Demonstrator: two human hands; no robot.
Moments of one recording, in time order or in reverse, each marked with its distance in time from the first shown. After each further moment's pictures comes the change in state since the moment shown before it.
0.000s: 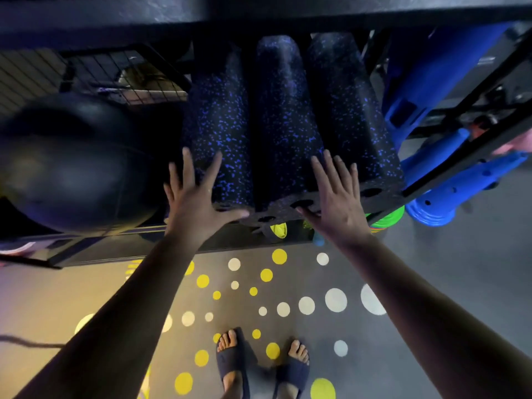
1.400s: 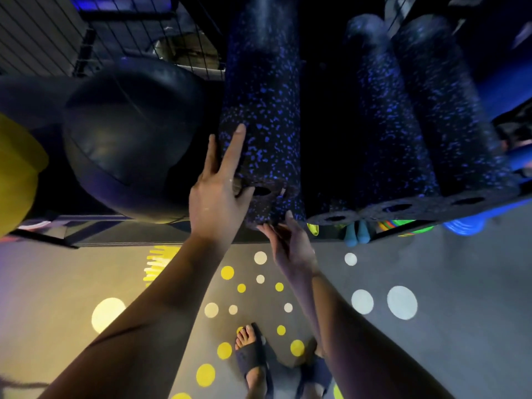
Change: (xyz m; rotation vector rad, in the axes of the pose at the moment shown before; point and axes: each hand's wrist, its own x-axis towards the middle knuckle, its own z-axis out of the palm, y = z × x) left_hand -0.004 -0.114 -0.046 -0.173 0.256 0.009; right_hand 0.006 -0.238 0.165 2.174 -0.086 1.411
